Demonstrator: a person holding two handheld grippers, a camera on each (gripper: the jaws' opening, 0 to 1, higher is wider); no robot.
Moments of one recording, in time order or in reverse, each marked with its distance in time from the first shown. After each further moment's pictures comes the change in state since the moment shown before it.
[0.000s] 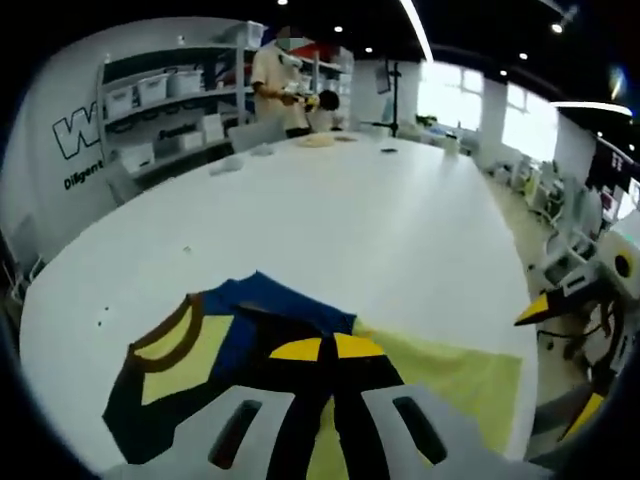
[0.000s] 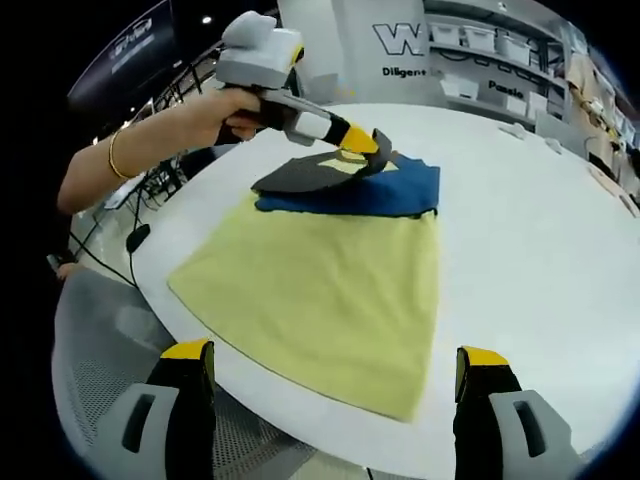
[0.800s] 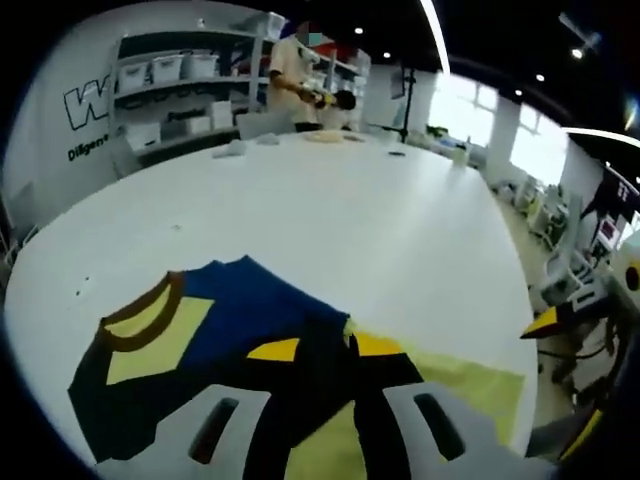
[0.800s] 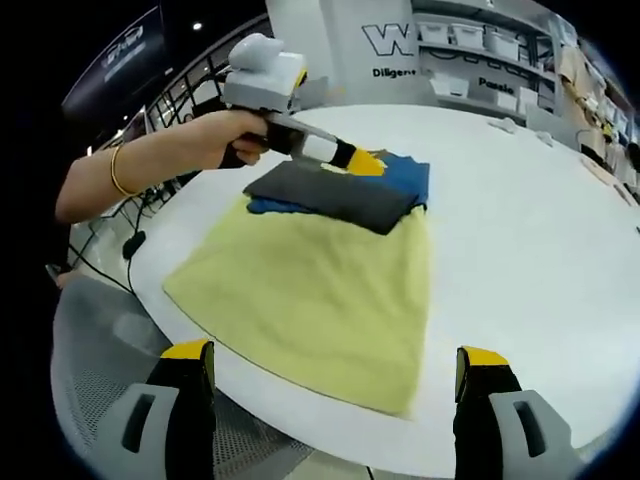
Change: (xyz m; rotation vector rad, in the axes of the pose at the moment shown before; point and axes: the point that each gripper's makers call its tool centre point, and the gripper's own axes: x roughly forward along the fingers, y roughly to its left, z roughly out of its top) left arm 0.014 0.001 -0.007 -0.087 -0.013 0.013; right arm -0.001 -0.006 -0.001 0.036 -0.021 -0.011
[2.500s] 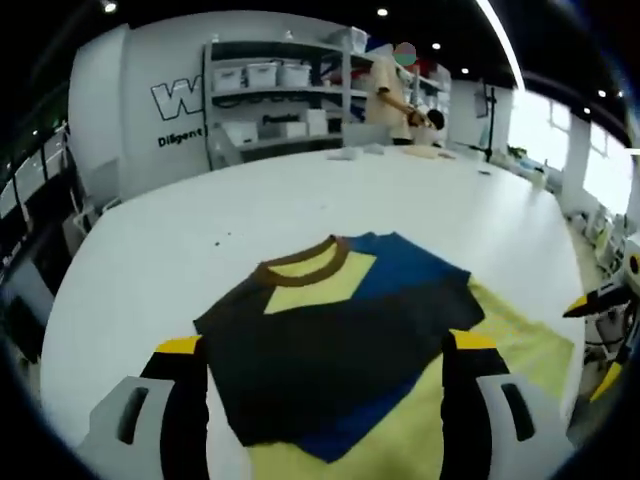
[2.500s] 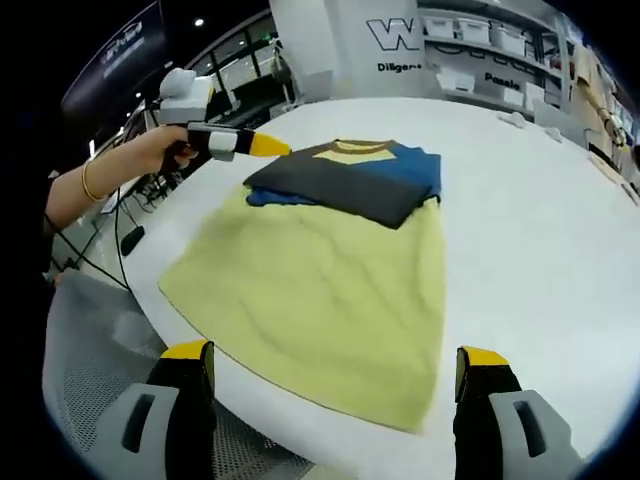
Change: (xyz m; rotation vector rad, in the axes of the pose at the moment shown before) left arm -0.109 0.129 -0.065 -0.152 -0.029 0.351; right arm 0.022 0.004 -0.006 -0.006 0.030 0.016
